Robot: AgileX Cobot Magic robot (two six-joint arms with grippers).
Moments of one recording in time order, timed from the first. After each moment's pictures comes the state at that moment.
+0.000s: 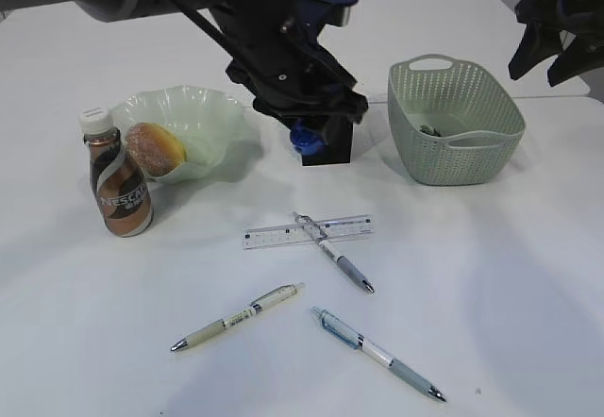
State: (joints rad) left arm -0.69 2.13 -1.88 0.07 0.85 -0.18; right arm -0.13 1.98 -1.82 0.31 1.13 -0.19
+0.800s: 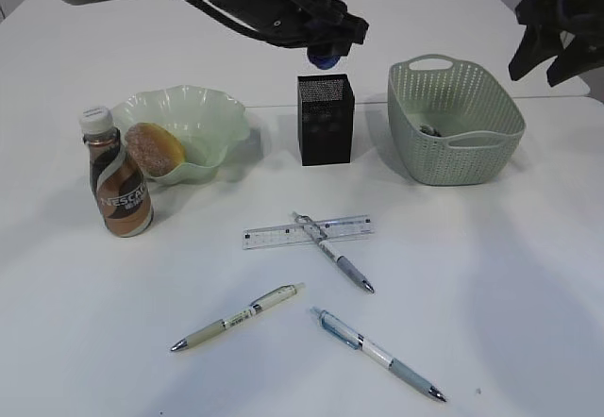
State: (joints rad) left arm -0.61 2.13 -1.91 -0.04 0.46 -0.05; right arm -0.13 1.98 -1.82 0.31 1.13 -0.21
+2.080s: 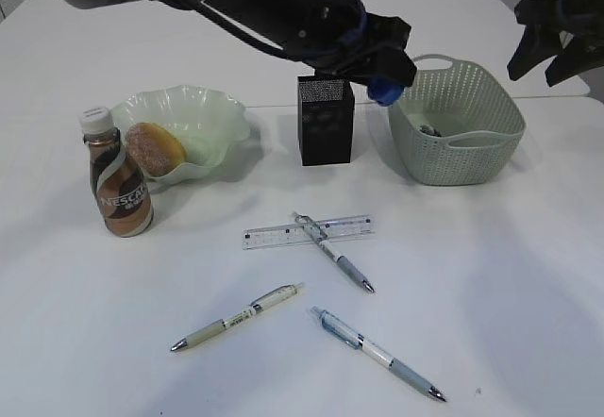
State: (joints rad) left arm -0.60 2.16 -1.94 -0.75 0.70 0.42; right arm -0.13 1.98 -1.82 0.32 1.13 -0.21
